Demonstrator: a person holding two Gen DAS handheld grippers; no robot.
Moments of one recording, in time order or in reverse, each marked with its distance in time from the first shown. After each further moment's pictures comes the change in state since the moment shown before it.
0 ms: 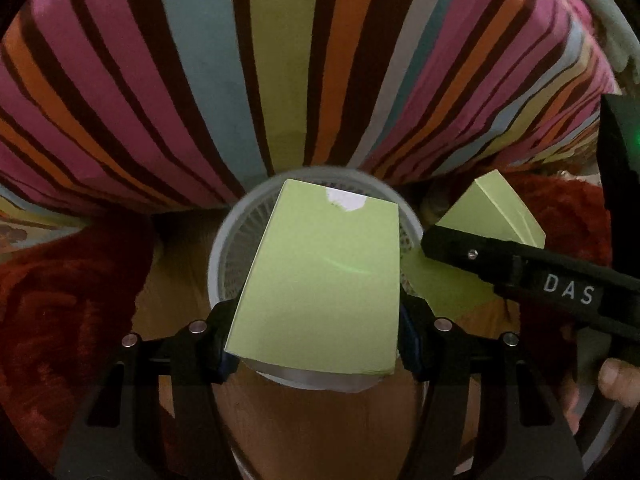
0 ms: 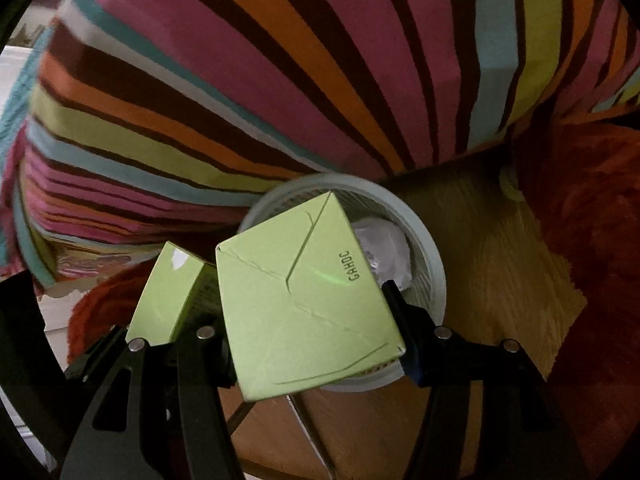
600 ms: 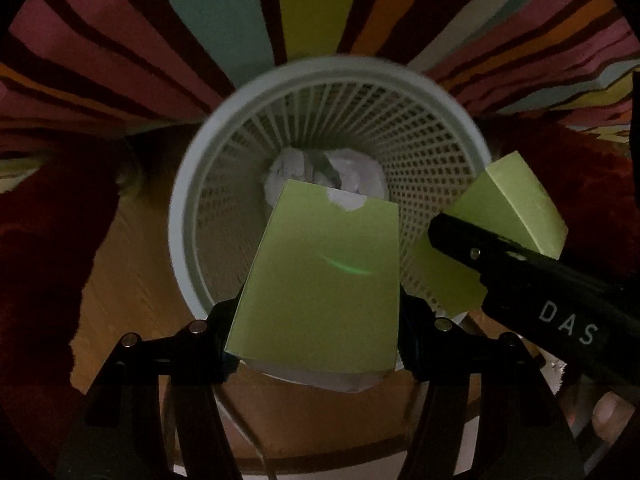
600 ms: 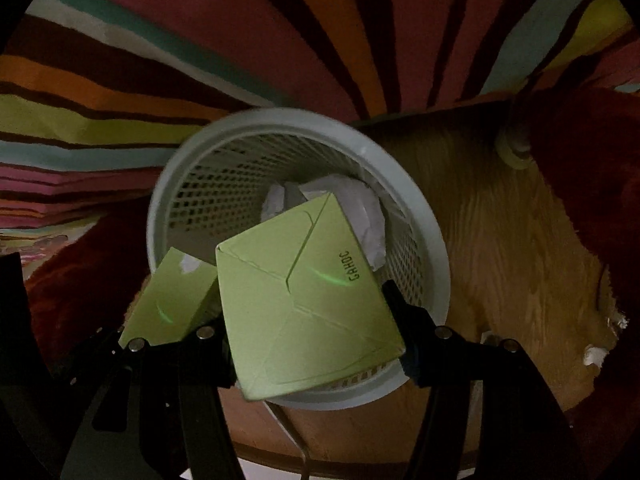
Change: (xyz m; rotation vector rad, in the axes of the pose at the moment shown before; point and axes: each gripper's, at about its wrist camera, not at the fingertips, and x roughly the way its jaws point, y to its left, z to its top) left arm 0.104 0.013 0.001 -0.086 0.304 0.029; right arm 0.085 -0.010 0.009 -0.007 0.182 -0.144
